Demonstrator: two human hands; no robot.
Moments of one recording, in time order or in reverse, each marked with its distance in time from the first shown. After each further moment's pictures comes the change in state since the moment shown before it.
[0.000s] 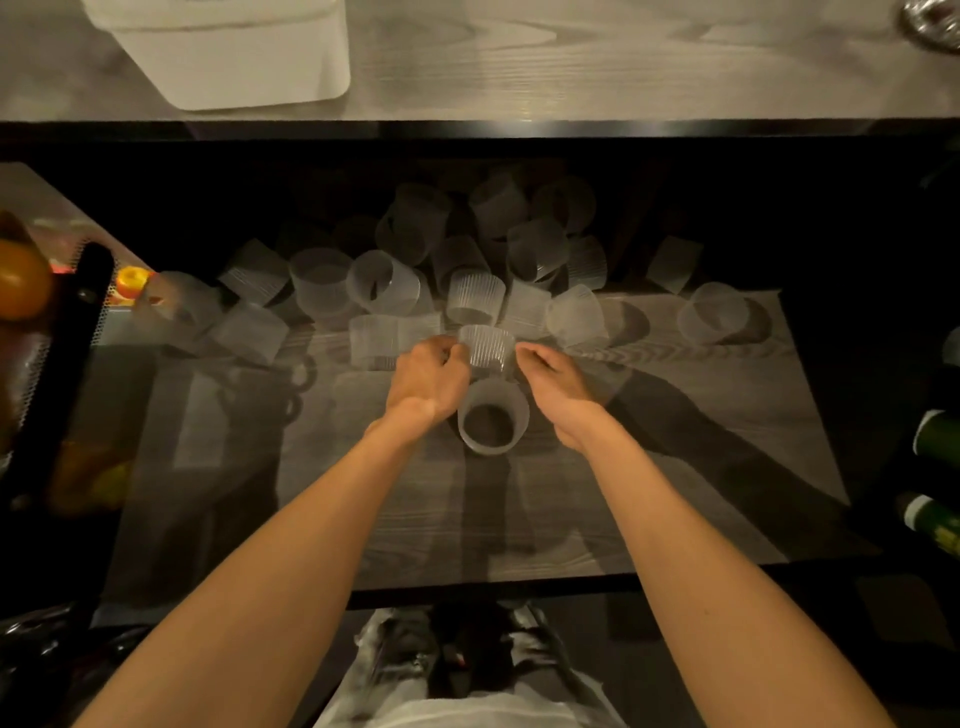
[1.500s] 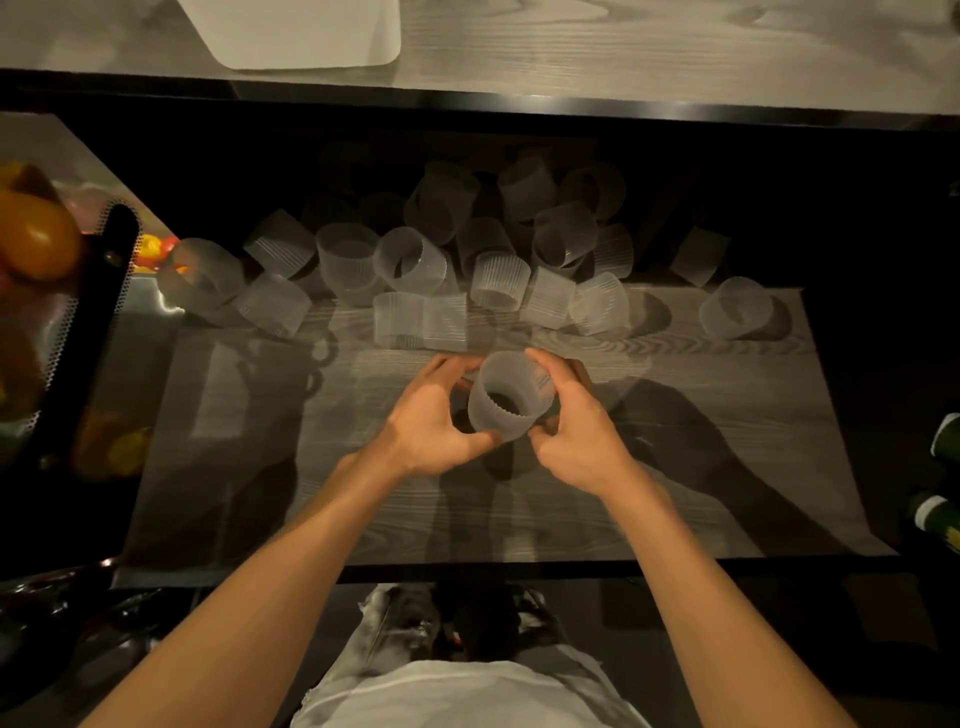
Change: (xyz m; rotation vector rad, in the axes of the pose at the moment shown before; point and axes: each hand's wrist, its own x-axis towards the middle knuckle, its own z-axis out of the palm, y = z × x) left_hand -0.037 -0.068 -0.016 -0.026 -0.163 0.461; right_hand -0.074 0.013 -0.006 -0.274 -0.175 -0.371
